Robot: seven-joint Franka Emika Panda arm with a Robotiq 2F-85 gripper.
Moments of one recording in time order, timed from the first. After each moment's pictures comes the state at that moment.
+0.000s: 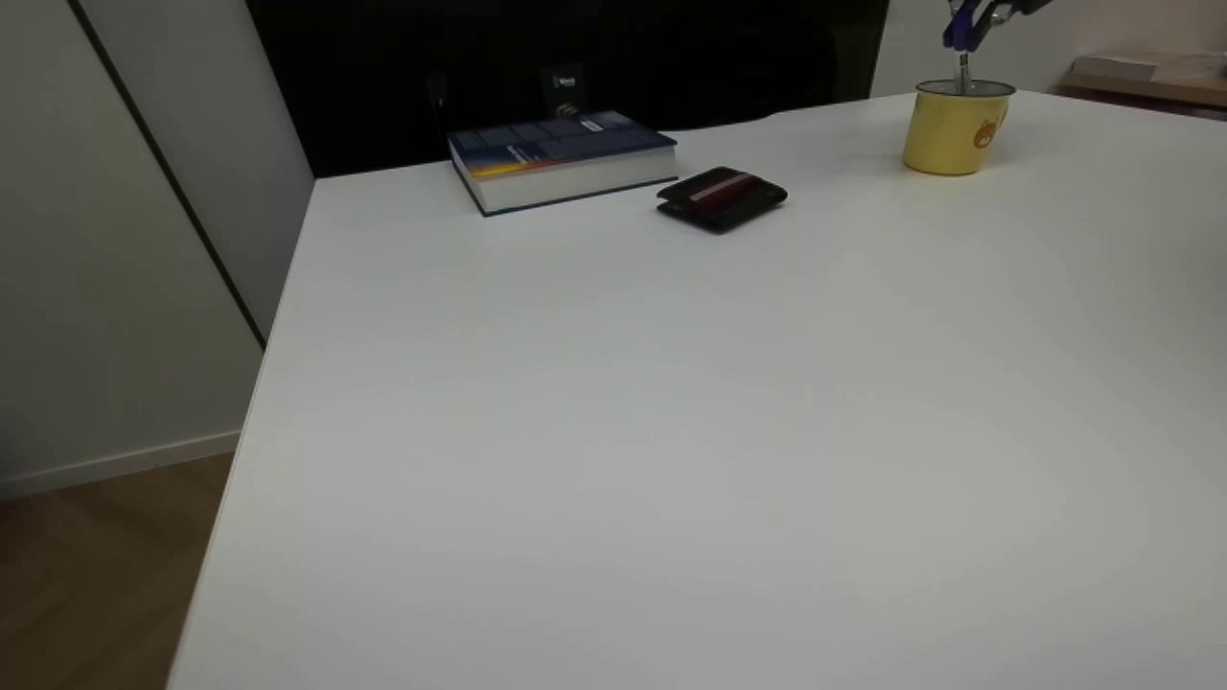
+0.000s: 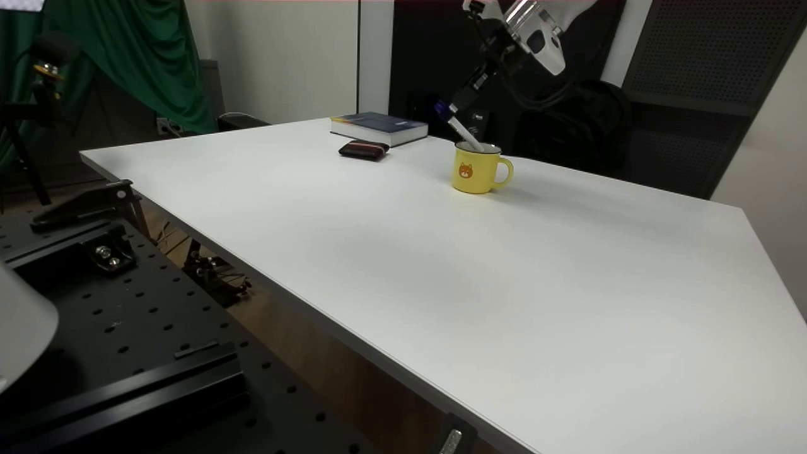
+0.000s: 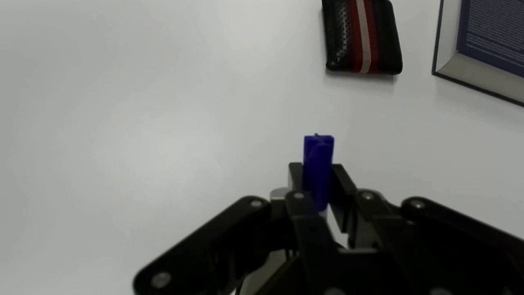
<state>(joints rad) -0.11 0.76 -0.06 -1.48 0.71 1.91 0.65</state>
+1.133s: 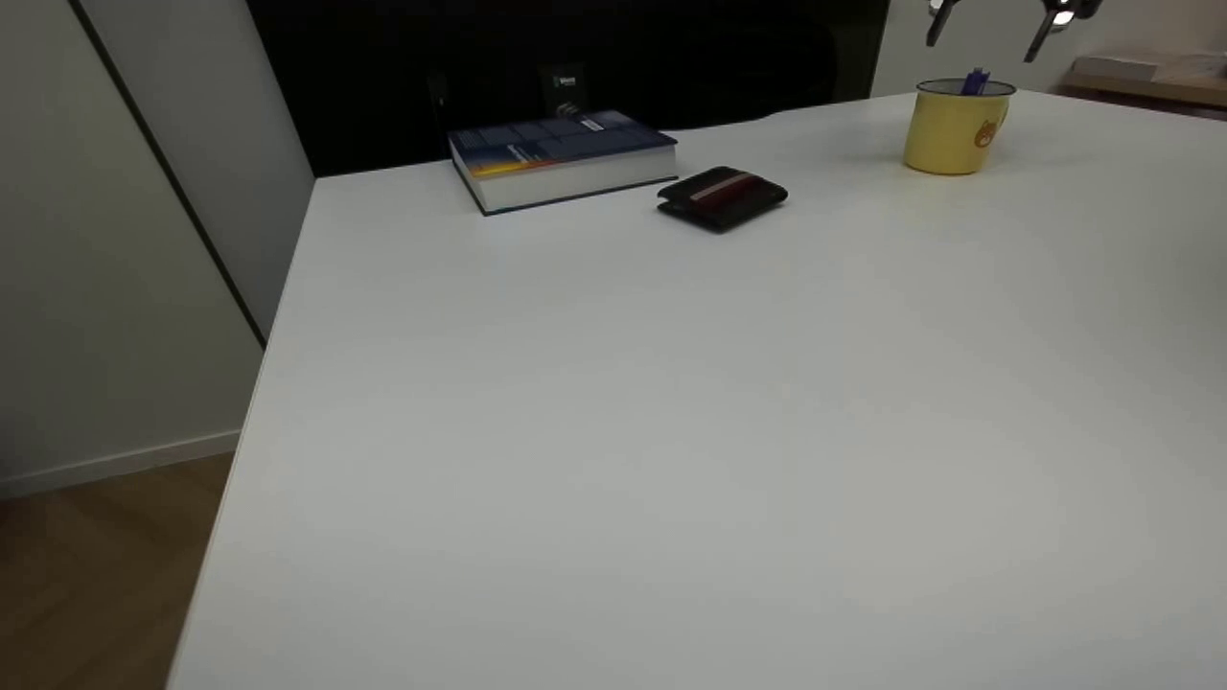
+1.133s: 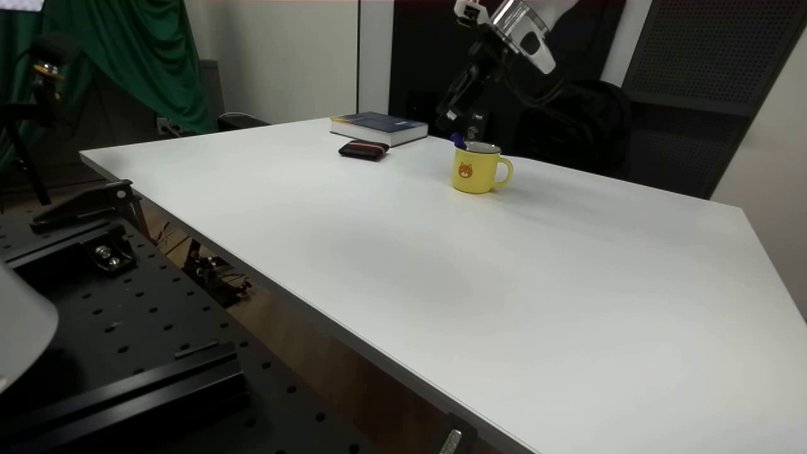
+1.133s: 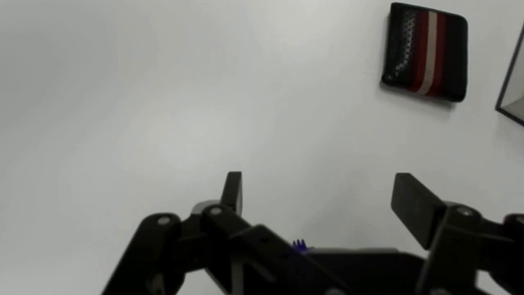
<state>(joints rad) -0.08 0.76 -0.06 -1.48 0.58 1.88 0.55</state>
